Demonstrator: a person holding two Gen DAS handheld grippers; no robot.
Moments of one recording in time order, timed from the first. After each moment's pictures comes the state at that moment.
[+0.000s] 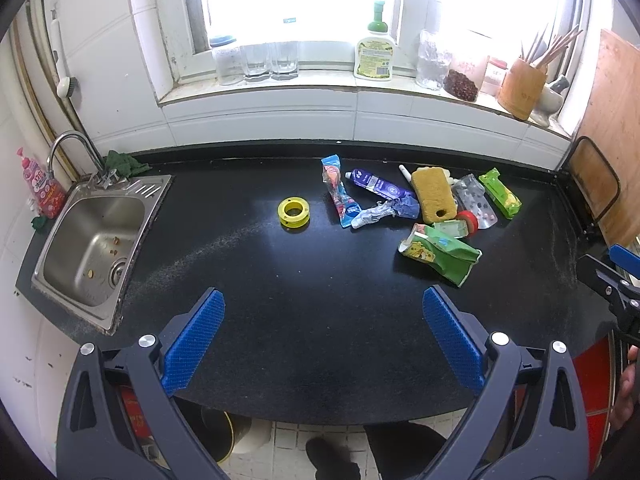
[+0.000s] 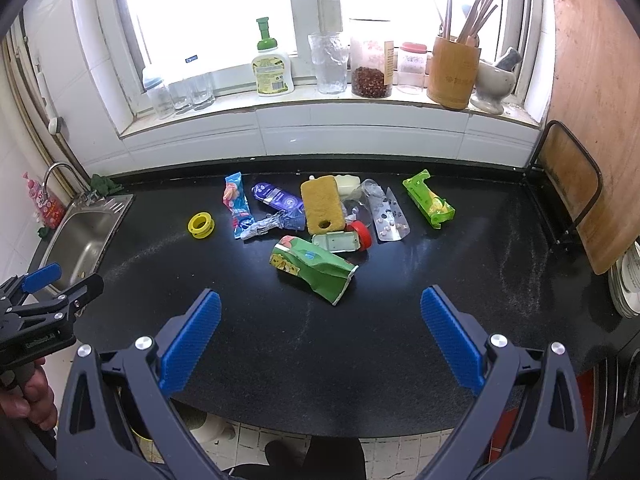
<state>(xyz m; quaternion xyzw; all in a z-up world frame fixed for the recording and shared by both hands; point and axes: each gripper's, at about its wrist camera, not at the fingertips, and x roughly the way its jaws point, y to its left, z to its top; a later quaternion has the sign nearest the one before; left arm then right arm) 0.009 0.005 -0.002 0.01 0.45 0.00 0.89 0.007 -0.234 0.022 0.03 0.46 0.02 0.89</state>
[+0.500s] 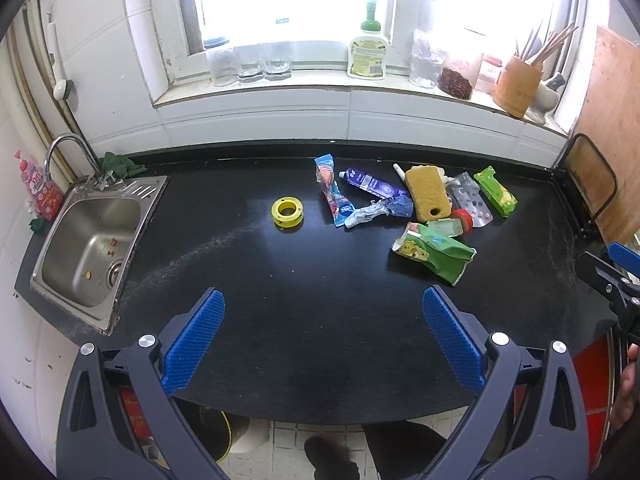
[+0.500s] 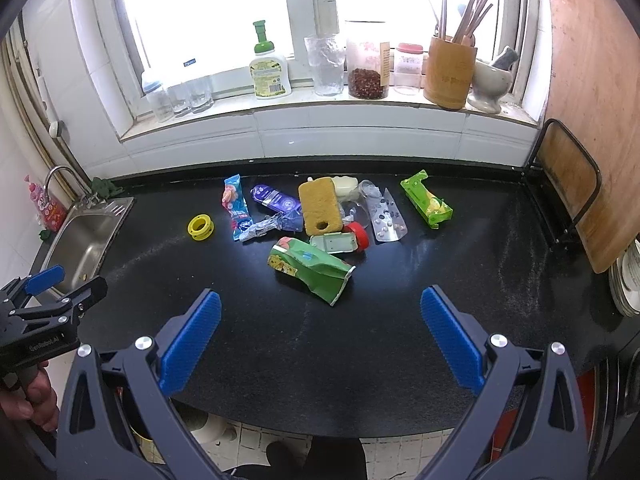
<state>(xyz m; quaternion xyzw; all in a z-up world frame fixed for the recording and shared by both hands) 0.007 -0.008 -0.004 0.01 0.45 -0.01 0.89 0.005 -0.242 0.025 0.03 0.45 0.03 0.89</state>
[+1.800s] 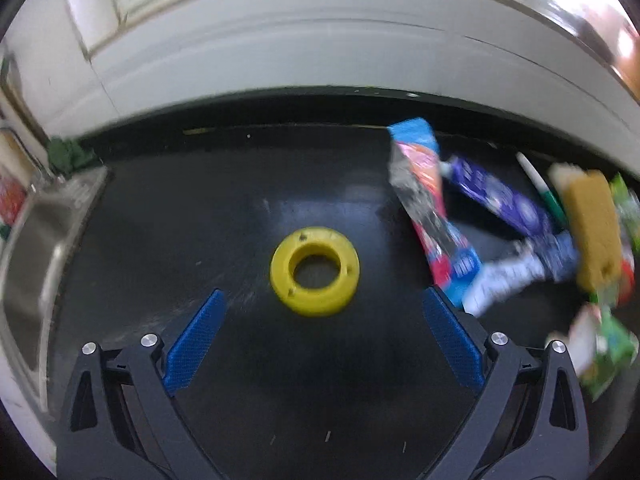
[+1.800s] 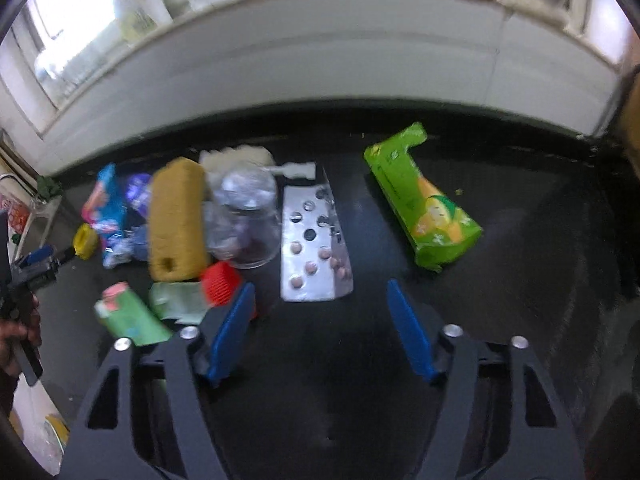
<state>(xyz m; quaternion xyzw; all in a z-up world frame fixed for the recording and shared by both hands) 0.245 0.040 -0.199 0.01 0.49 0.04 0.87 0.230 -0.369 -0.183 0.04 0.54 0.06 0.84</state>
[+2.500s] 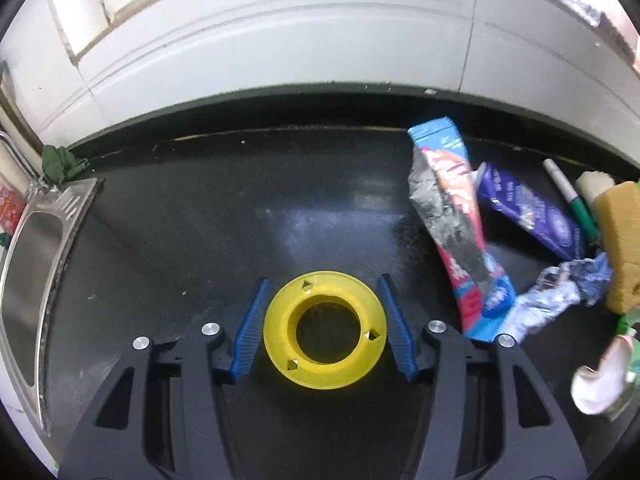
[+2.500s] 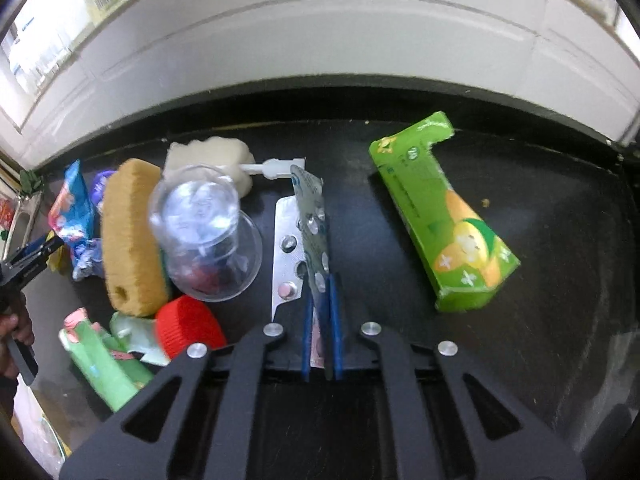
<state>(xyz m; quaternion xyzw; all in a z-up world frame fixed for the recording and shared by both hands) 0.262 0.037 -0.209 0.03 0.48 0.05 0.88 0.245 -0.379 -0.187 0.04 0.55 0.04 0.83</state>
